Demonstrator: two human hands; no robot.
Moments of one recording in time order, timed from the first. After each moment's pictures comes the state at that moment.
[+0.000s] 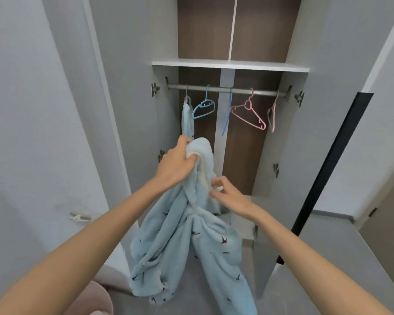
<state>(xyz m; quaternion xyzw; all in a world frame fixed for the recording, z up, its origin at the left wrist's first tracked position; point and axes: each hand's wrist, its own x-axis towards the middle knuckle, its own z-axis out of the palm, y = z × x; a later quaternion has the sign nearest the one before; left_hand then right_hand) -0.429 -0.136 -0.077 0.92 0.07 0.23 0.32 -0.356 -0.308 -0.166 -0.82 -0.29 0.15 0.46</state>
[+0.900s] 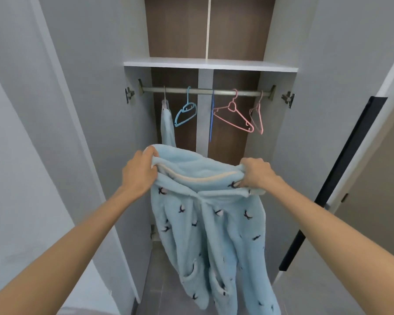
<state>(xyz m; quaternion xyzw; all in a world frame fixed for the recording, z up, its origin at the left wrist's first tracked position) -0.328 0.001 -0.106 0.95 0.09 0.24 0.19 -0.253 -0.284 -0.088 -0.99 -0.10 0.00 0.11</state>
